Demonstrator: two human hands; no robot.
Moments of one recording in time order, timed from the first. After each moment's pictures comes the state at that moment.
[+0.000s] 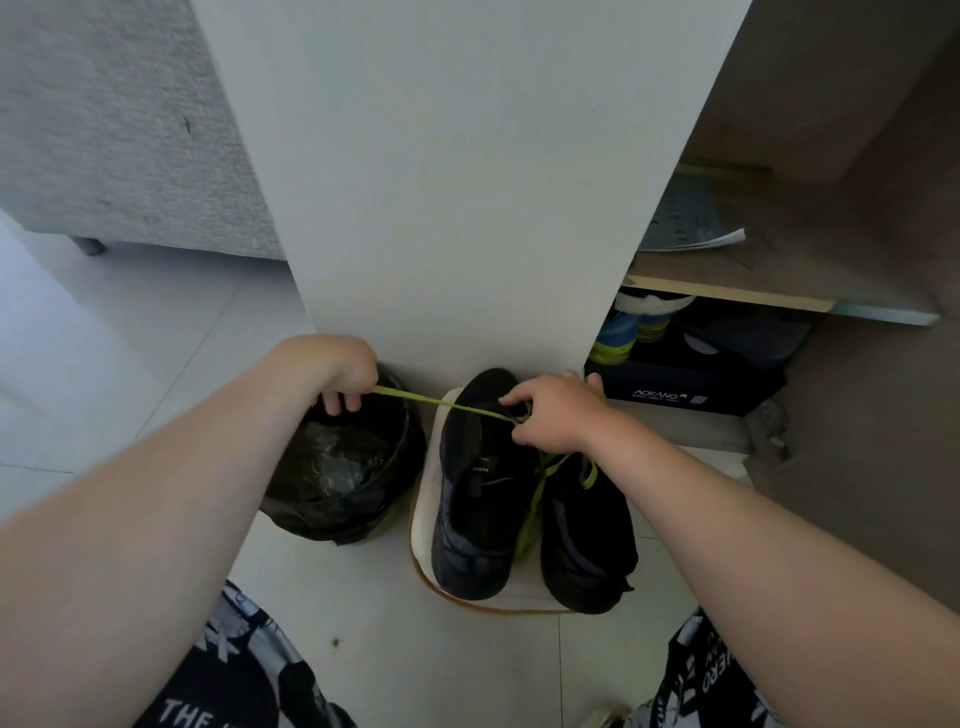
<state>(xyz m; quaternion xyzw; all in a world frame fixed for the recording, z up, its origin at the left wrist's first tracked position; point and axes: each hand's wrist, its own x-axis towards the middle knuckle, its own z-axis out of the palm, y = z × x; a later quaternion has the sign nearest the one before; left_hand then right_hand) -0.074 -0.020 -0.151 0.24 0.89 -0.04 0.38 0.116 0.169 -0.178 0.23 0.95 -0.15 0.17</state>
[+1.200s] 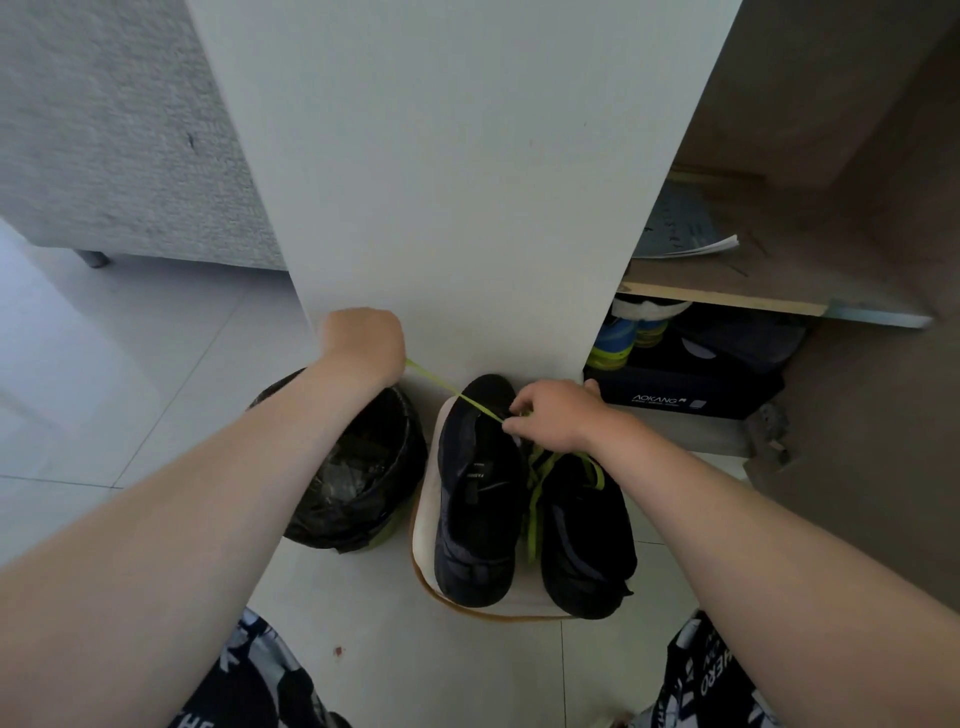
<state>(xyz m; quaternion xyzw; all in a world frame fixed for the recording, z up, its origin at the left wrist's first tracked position) -0.054 0.011 -0.141 0.29 0.95 -0.15 0.02 0.113 0.173 -0.175 0.24 0.94 -0.16 0.16</state>
